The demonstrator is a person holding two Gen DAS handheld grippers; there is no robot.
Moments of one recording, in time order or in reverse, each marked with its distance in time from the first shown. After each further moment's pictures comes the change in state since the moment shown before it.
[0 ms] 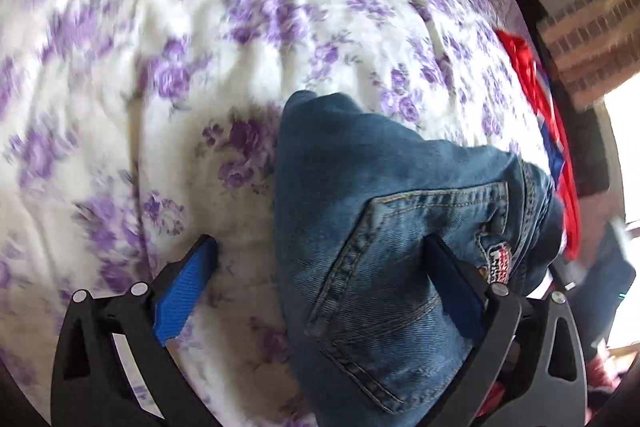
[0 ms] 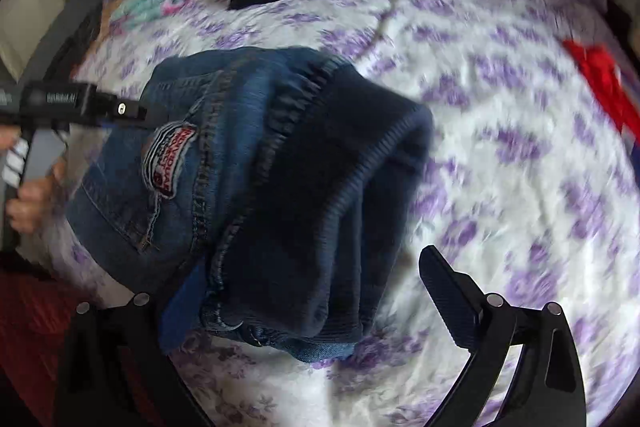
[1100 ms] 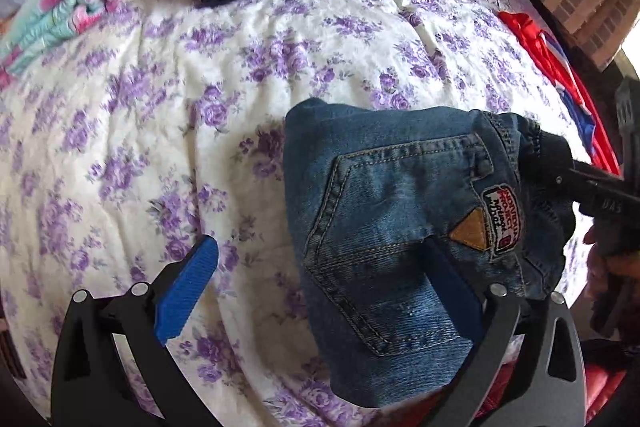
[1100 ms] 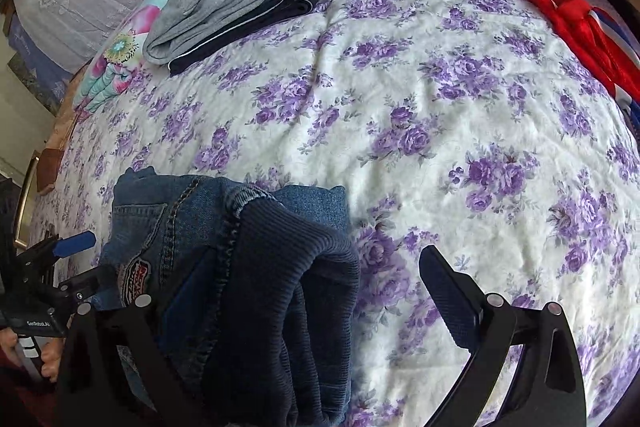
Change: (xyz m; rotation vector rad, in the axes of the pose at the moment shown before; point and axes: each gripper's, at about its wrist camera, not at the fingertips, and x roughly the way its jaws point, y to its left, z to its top) left arm -0.045 -0.041 -0.032 0.198 -0.134 0.296; right arm -0.005 -0.012 0.066 0.104 -0.027 -0.083
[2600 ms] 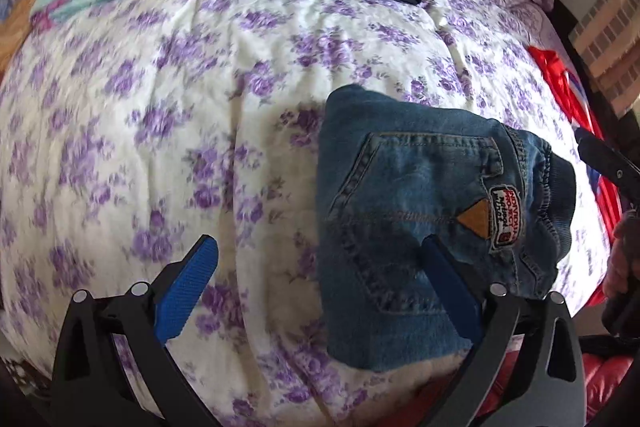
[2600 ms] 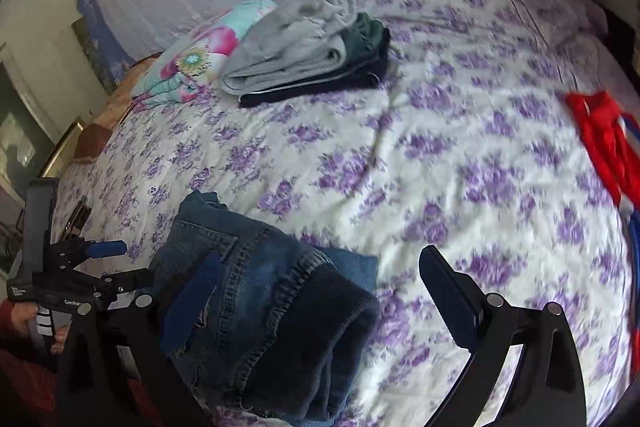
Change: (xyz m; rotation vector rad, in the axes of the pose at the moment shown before) left arm -0.020 0.016 -0.025 -0.213 -0.008 0.021; right arm -0.057 0.037 0.028 -0.310 -0.176 0.128
